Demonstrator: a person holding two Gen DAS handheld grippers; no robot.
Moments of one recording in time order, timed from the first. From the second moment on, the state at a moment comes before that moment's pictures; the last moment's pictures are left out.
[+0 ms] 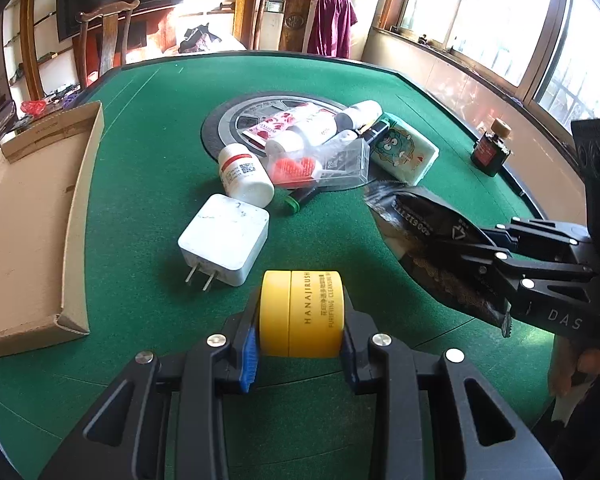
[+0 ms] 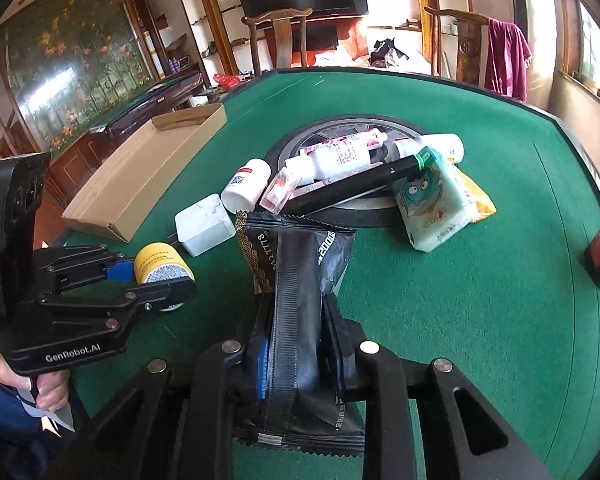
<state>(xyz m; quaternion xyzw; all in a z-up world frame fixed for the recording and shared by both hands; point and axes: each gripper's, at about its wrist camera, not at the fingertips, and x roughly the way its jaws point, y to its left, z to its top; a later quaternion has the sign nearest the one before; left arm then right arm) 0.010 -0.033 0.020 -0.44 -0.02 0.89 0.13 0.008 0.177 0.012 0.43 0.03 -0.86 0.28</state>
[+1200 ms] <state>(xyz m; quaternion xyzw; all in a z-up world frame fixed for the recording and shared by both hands) 0.048 -0.215 0.077 -0.37 -0.13 0.92 0.05 0.018 0.024 0.065 0.42 0.02 -0.84 0.36</state>
